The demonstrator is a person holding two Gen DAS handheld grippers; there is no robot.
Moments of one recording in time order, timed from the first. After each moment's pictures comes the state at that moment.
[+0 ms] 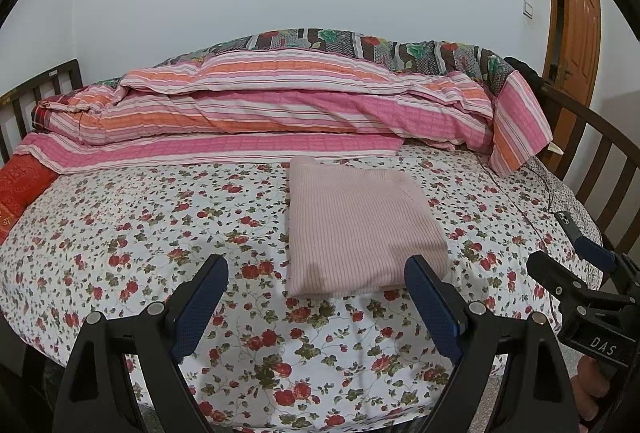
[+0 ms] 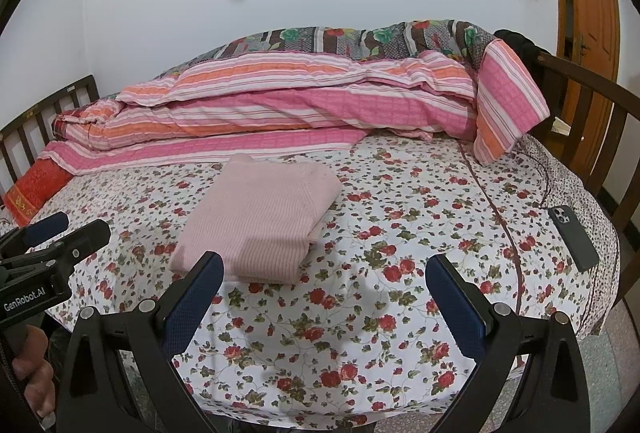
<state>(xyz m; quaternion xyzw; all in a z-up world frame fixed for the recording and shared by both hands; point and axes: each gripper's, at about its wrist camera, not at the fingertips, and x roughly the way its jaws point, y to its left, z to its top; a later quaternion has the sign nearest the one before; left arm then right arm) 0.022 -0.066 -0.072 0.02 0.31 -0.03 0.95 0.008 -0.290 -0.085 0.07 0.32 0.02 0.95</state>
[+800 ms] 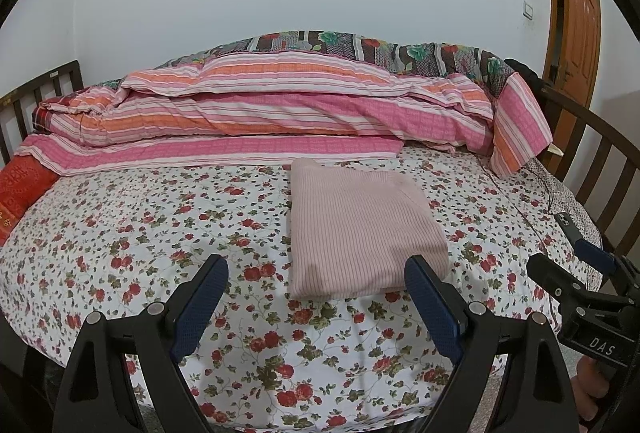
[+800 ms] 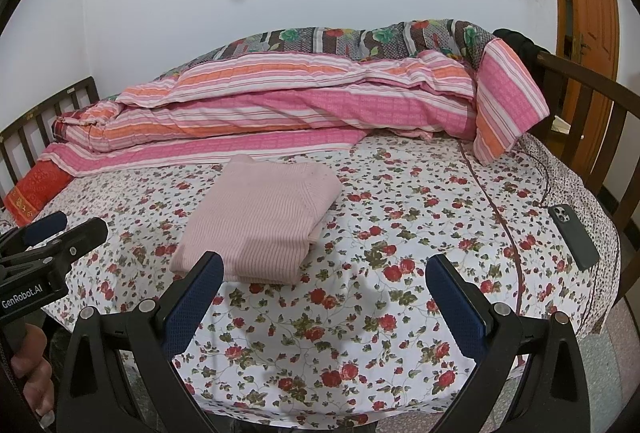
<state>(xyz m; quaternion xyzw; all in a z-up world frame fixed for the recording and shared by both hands) 0.022 -0.063 -0.070 0.02 0.31 -0.03 0.95 0.008 -0.291 -0.084 0.07 0.32 0.02 0.94</state>
